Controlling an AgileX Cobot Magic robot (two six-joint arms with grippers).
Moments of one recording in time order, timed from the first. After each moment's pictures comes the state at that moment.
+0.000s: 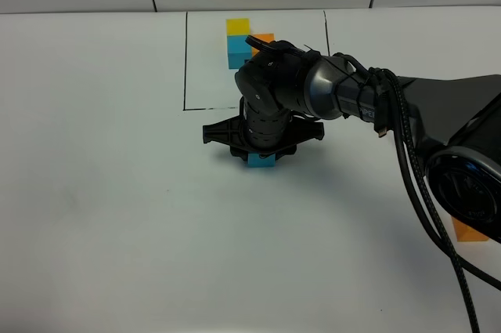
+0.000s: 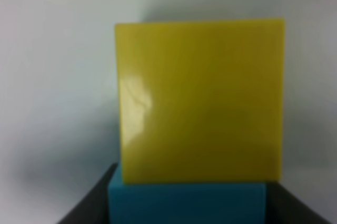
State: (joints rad) left arm -0.06 0.00 -0.50 -0.12 1.07 0.02; right arm 0.61 2.31 -1.69 -0.11 0.81 0.67
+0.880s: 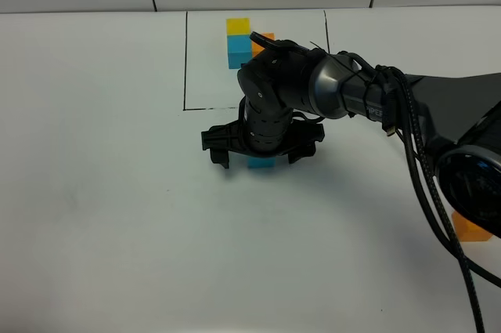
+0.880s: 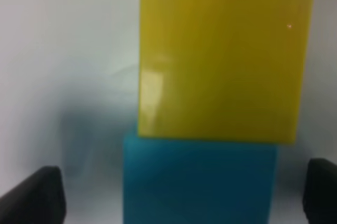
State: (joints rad) left arm -0.06 0.00 -0.50 -0.12 1.07 0.02; right arm 0.61 2.26 -1.67 -0.07 0.82 0.58
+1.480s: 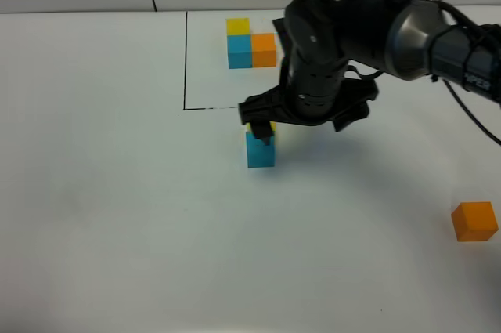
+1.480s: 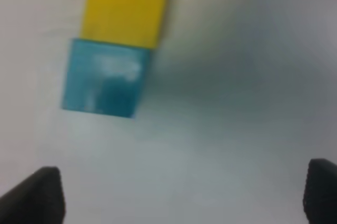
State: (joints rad) left arm -0.06 0.00 -0.50 -0.12 1.07 0.02; right arm 0.53 2.00 -1.55 -0.08 1.00 0.39
